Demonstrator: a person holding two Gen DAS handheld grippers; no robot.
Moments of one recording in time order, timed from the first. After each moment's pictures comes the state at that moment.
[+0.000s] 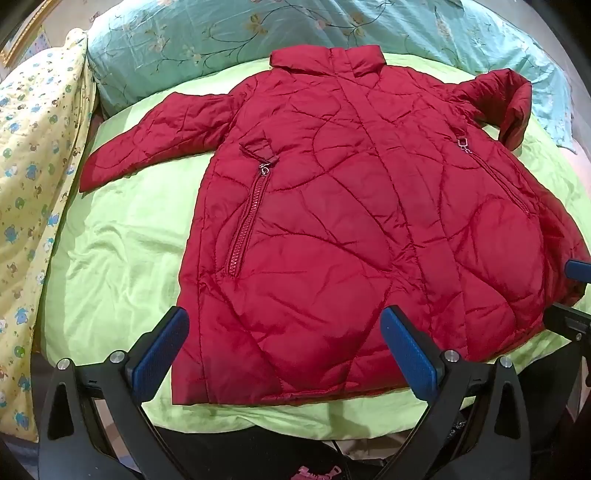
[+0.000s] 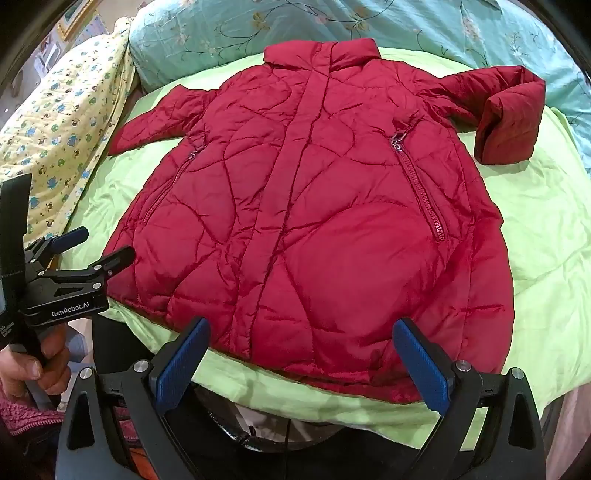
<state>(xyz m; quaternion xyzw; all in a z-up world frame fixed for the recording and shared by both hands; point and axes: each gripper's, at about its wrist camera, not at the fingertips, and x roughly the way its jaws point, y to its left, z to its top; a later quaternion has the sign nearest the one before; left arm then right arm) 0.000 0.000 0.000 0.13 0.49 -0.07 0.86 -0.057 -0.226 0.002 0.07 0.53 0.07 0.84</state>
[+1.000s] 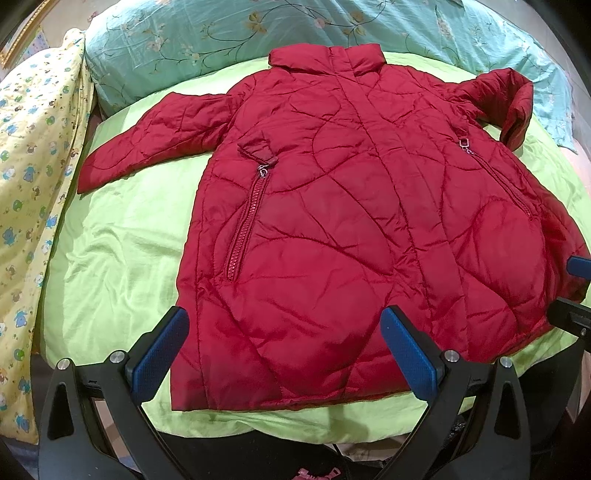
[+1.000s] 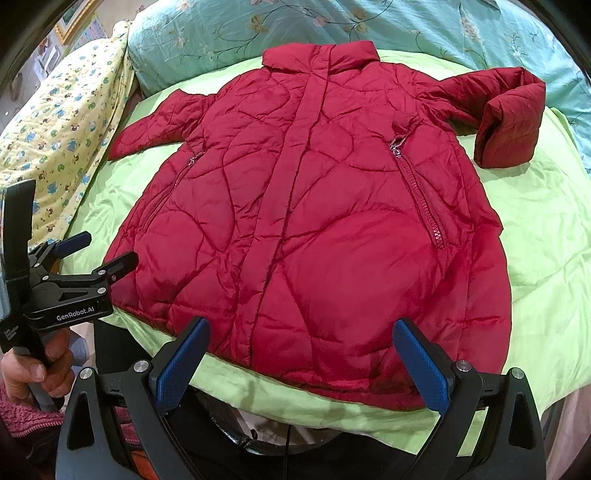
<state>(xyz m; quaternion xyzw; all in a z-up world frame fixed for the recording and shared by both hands) 0.003 -0.002 -0.002 0.12 0.49 -0.07 0.86 -0.052 -0.226 0.004 0.07 0.53 0.07 0.84</state>
